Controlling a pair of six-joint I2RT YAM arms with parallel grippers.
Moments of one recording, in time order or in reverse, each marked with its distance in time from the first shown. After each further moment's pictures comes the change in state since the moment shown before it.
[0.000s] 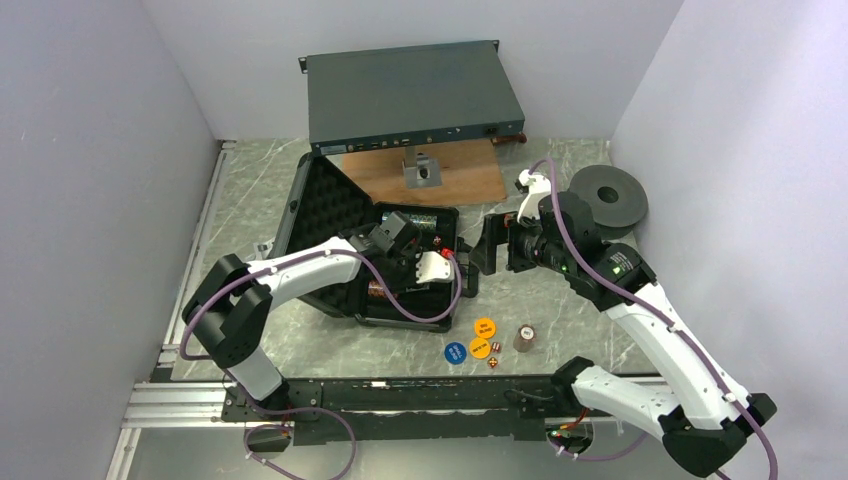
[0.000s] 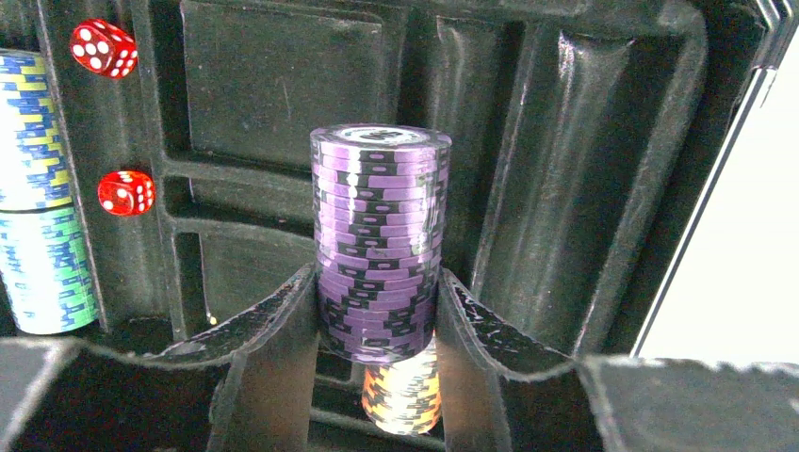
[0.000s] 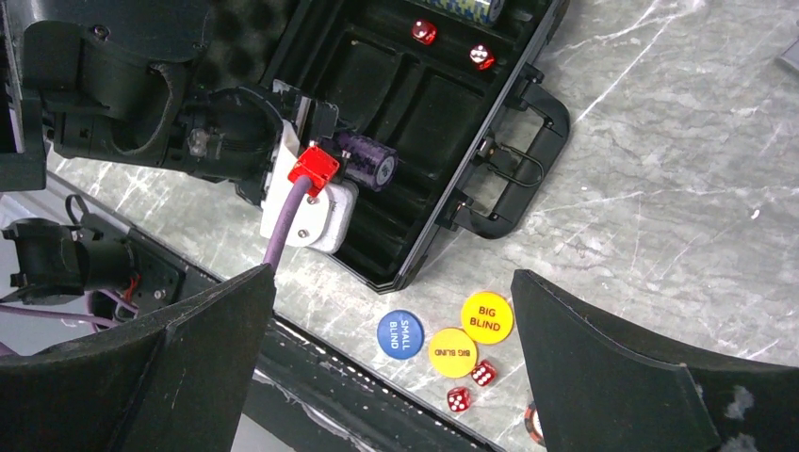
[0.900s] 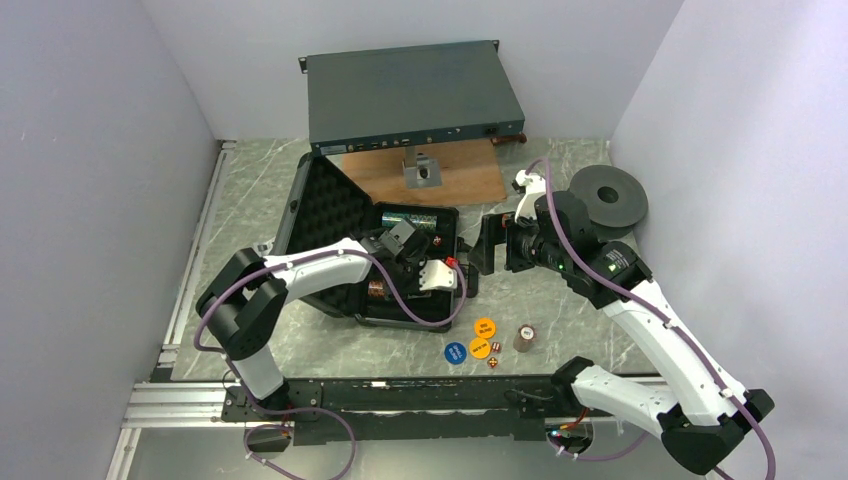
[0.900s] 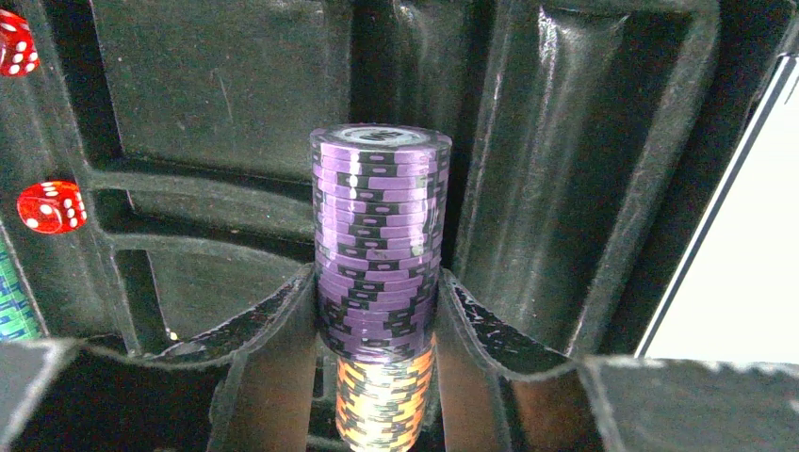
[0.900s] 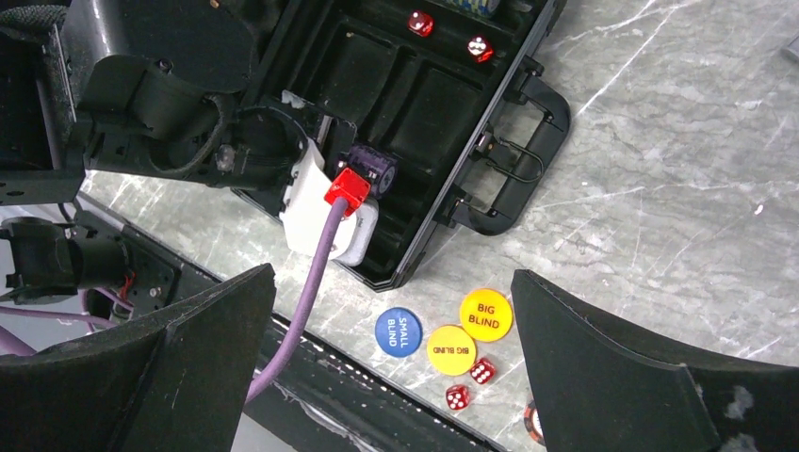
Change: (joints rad) left arm -0.025 0.069 0.016 -0.037 -0.034 0.000; right arm 0.000 0.016 -0.005 0.001 -0.001 0.000
